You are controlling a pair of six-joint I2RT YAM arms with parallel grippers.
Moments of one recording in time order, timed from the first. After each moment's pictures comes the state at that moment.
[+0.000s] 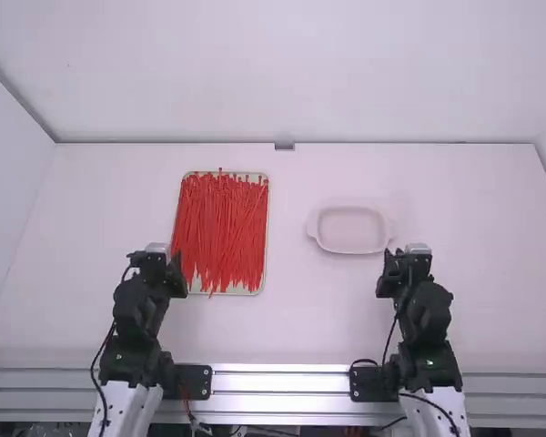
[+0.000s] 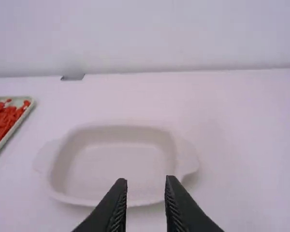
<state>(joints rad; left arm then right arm) -0.01 0.30 0.15 -0.18 0.01 -0.03 0.08 0.31 0.15 -0.16 -0.01 0.03</state>
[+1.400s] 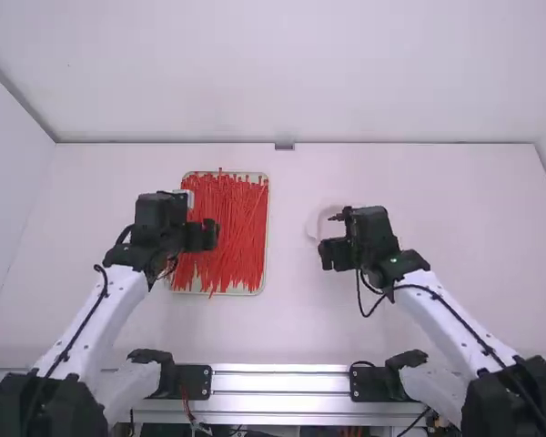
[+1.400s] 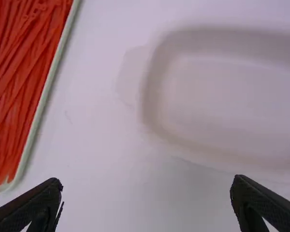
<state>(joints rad) -0.06 1.14 0.75 -0.43 0.19 -0.20 0.37 1.21 0.68 -0.41 -0.12 0.15</state>
